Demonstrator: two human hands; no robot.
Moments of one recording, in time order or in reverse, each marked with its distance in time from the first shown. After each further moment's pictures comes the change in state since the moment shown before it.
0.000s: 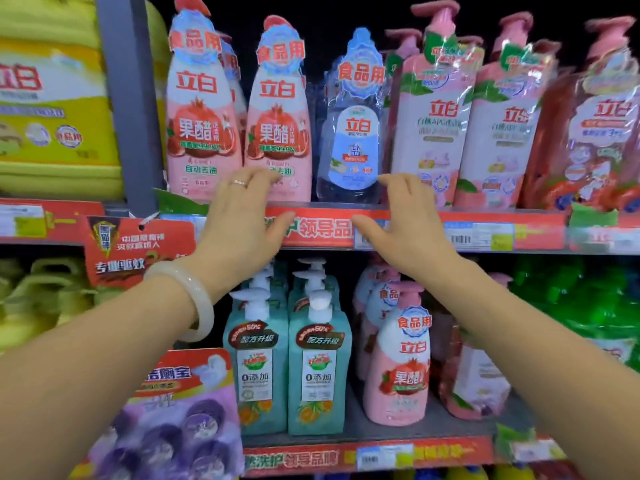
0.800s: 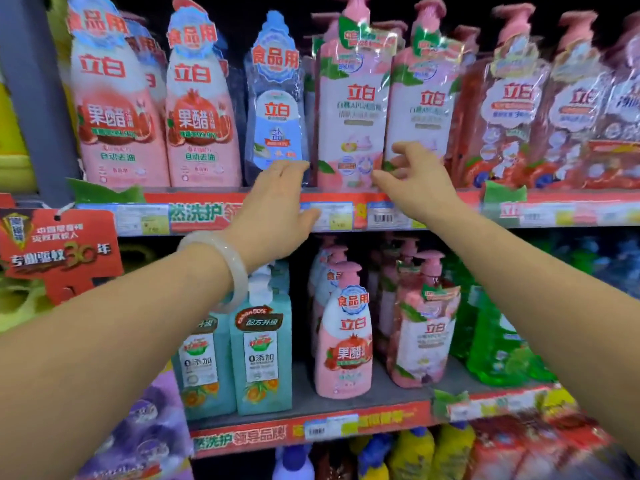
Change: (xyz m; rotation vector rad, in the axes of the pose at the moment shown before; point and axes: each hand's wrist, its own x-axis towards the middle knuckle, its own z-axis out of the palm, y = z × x) left_hand 0.014 0.098 0.040 -0.060 -0.239 0.088; right_hand 0.010 0.077 -0.063 0.273 -0.044 0.303
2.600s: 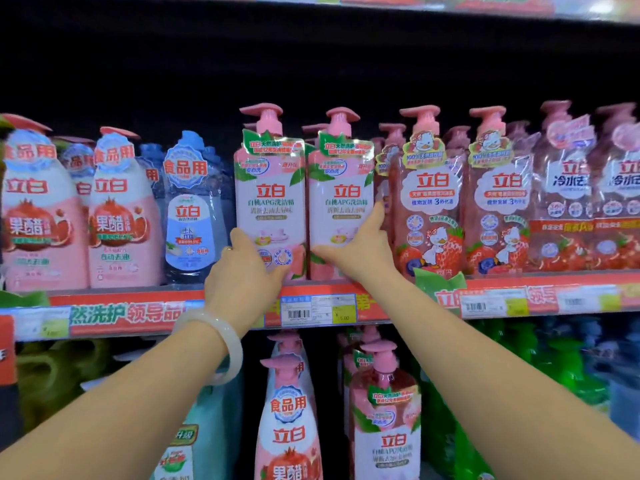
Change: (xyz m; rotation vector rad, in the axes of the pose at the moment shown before) left_hand 0.072 0.067 0.051 0.027 0.220 -0.491; right_hand 0.063 0.053 -0.023 0.236 -0.015 0.148
